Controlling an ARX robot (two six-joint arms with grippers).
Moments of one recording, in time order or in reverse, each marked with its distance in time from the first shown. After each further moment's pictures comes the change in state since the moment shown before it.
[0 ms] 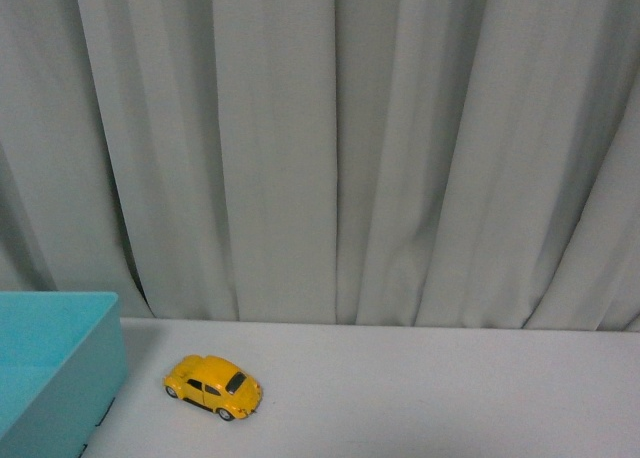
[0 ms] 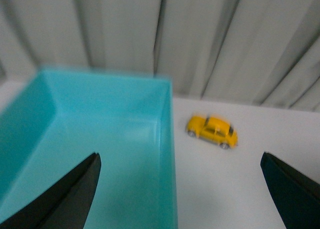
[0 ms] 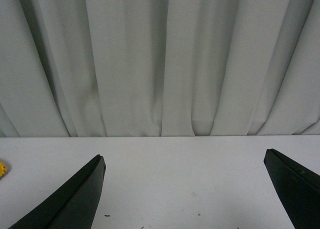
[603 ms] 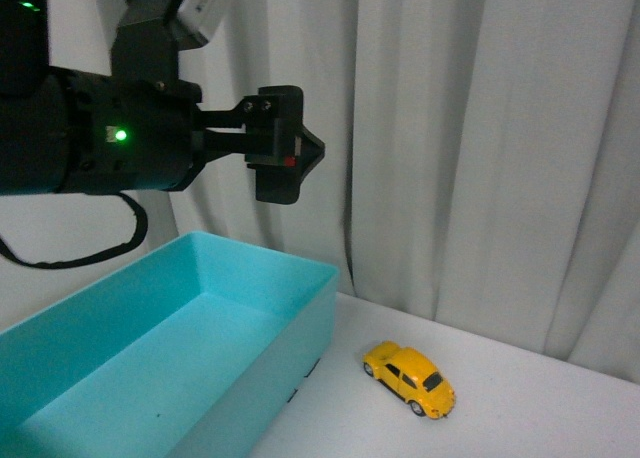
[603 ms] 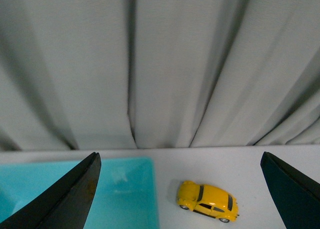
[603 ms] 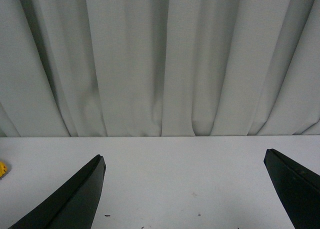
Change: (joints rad) left arm 0.058 1.073 0.457 0.630 0.182 0.090; right arm 0.000 0.000 0.000 0.000 -0.001 0.000
